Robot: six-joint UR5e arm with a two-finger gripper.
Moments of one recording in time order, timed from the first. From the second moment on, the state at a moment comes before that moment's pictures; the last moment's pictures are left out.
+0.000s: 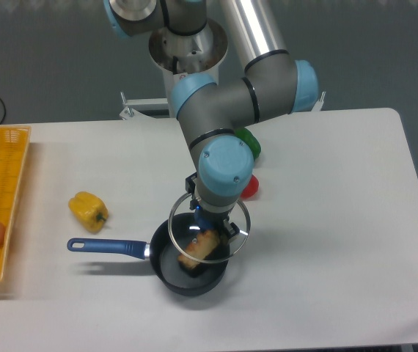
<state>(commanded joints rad) 2.37 -2.05 -1.39 -1.44 1.51 1.27</state>
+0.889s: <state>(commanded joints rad) 2.32 -2.09 -1.34 -1.43 1.51 1.20</state>
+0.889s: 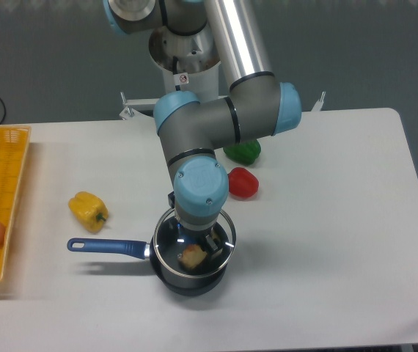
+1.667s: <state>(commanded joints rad) 2.30 -2.12 -1.34 -1.41 1.52 1.19</state>
